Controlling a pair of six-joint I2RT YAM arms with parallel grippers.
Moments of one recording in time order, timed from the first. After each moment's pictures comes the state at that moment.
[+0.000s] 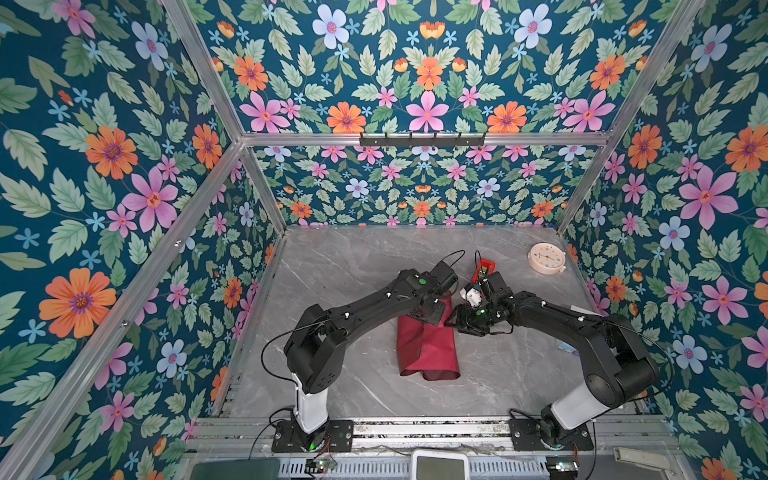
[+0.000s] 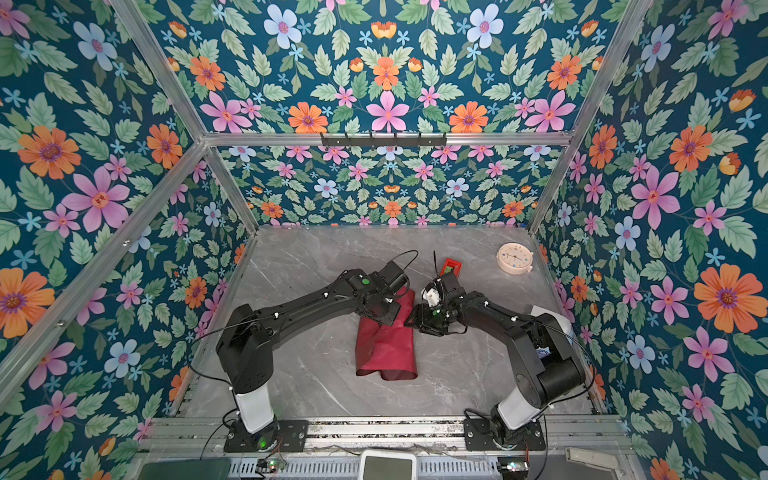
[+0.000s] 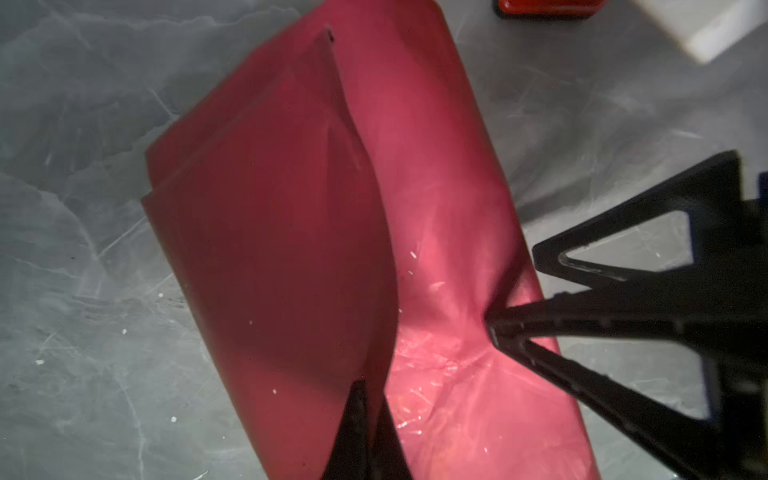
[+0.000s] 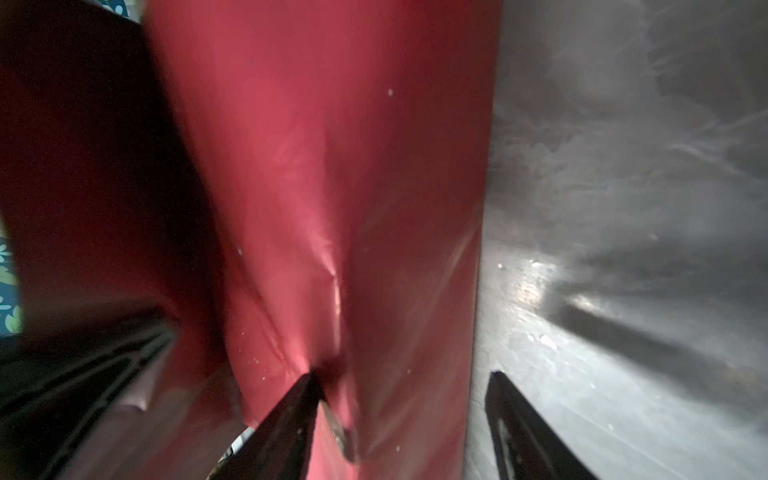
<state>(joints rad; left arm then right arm) -0.93 1.86 1.55 -0.96 -0.10 -0.39 0.41 1.59 0.88 -0.38 -0.59 0.58</state>
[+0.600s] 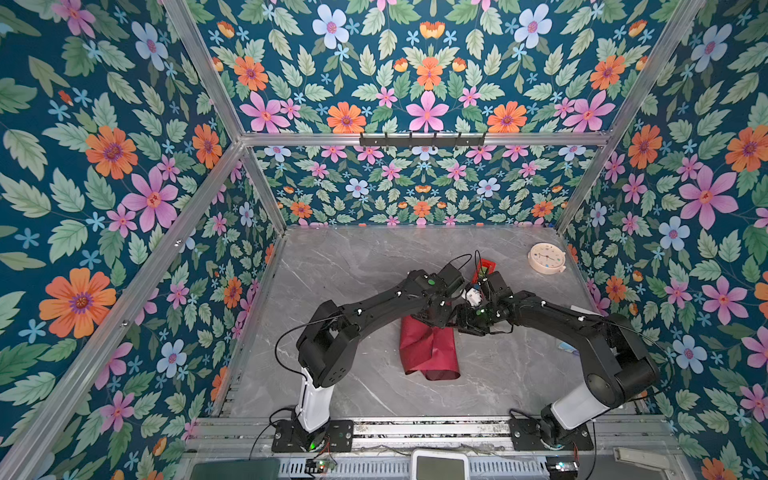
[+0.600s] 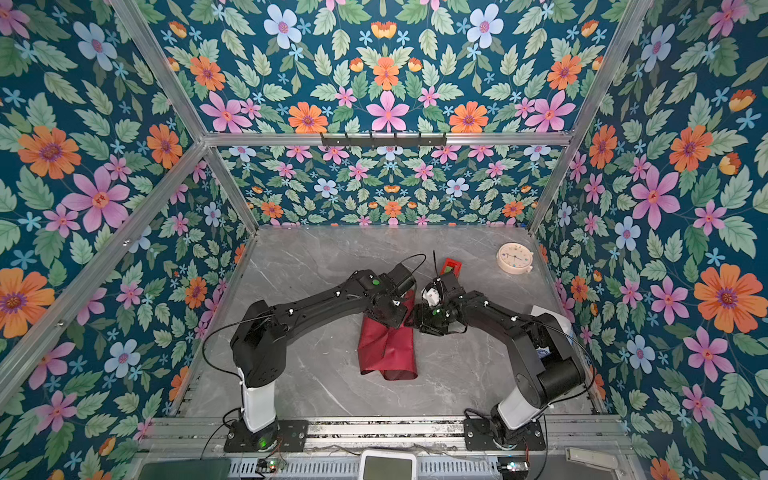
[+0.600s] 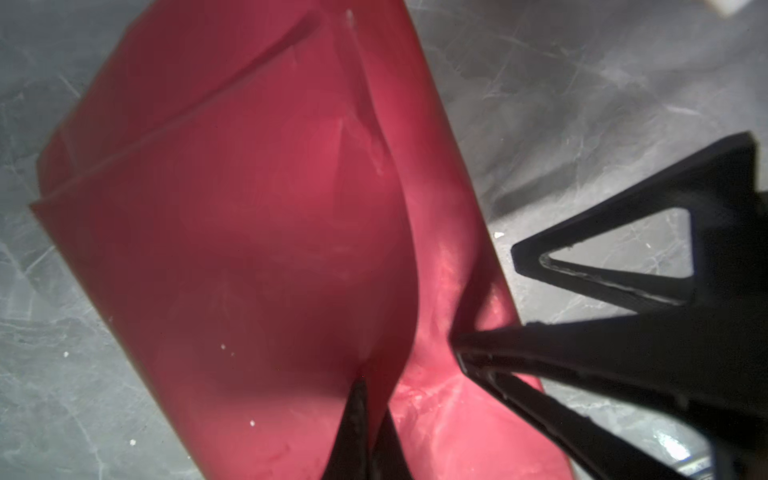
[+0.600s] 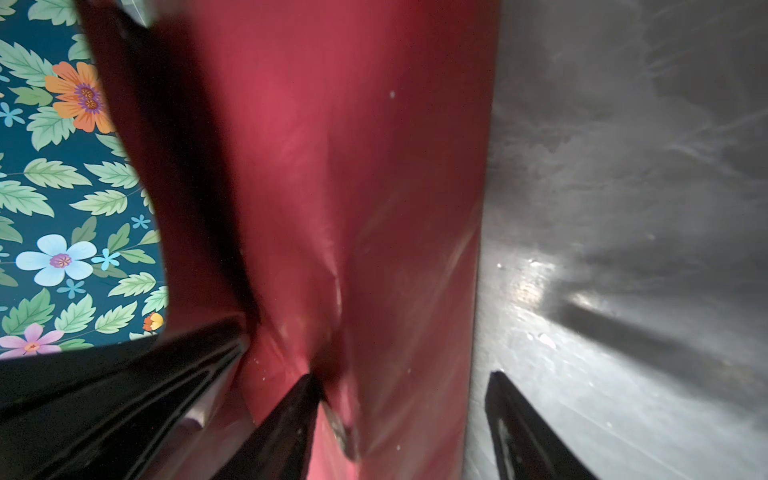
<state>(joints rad) -0.94 1.94 1.60 -0.97 -0.06 -0.39 0.41 1.59 0.88 -0.39 -0.59 0.58</state>
